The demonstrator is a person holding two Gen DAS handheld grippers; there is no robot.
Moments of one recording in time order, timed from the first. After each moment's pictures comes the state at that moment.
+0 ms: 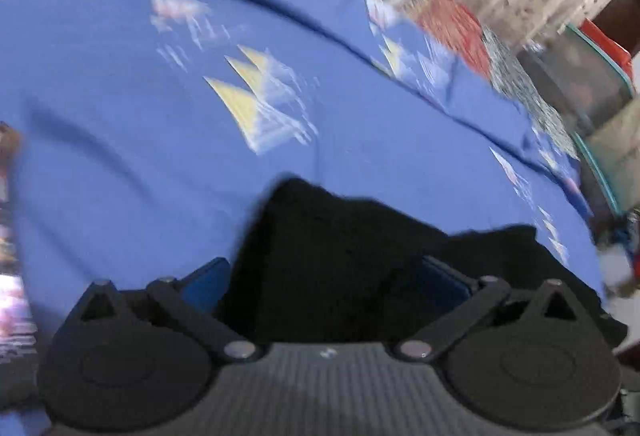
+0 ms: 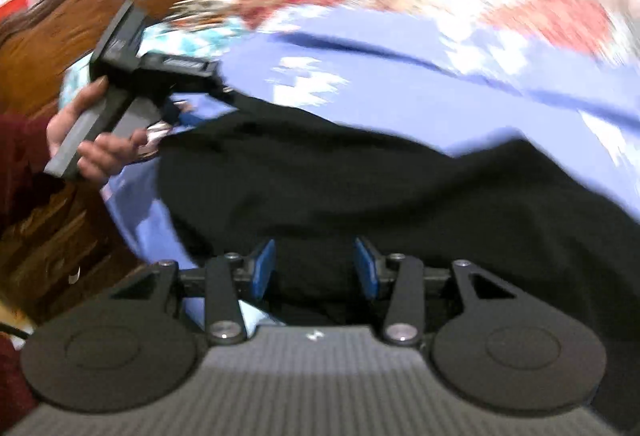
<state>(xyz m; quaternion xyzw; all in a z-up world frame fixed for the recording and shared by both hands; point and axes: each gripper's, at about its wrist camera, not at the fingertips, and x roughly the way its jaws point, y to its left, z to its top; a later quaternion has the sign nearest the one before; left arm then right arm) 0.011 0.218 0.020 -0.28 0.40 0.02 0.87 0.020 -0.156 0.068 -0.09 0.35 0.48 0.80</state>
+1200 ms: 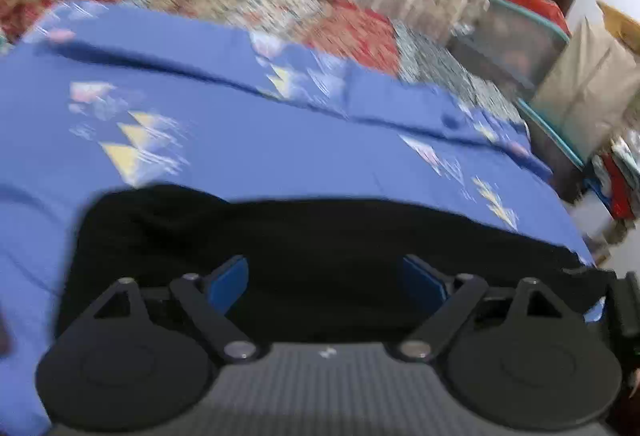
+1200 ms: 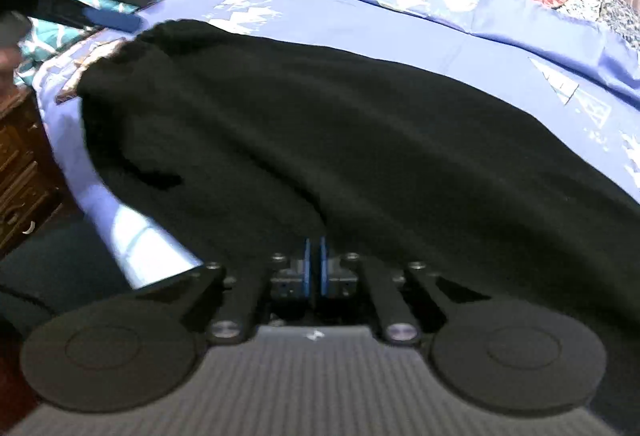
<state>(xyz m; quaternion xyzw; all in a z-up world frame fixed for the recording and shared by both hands) -0.023 0.088 0.086 -0.18 0.36 -0.03 0.92 0.041 -0.161 0.035 -0.16 0.40 0.43 0.79</state>
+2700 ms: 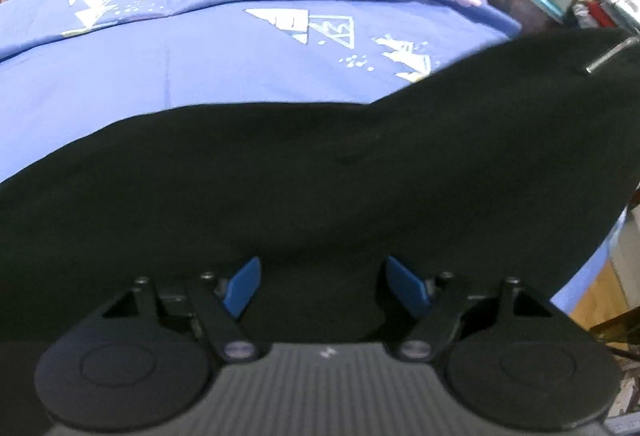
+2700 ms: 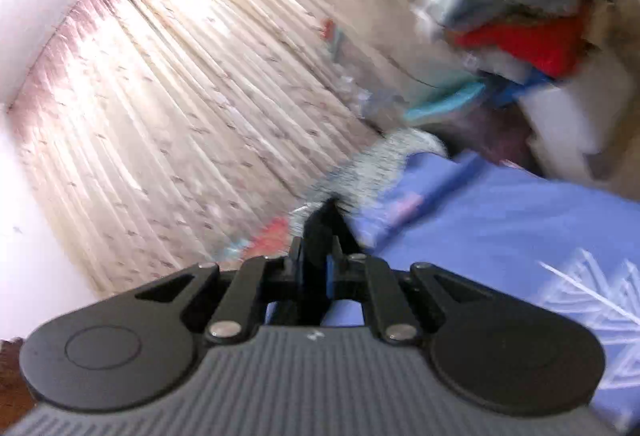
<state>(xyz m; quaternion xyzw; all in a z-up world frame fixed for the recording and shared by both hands) 0.092 -0.131 0.030 -0.06 0.49 -0.09 0.87 0.122 -0.580 0.123 0.34 0.13 0.14 0.92</state>
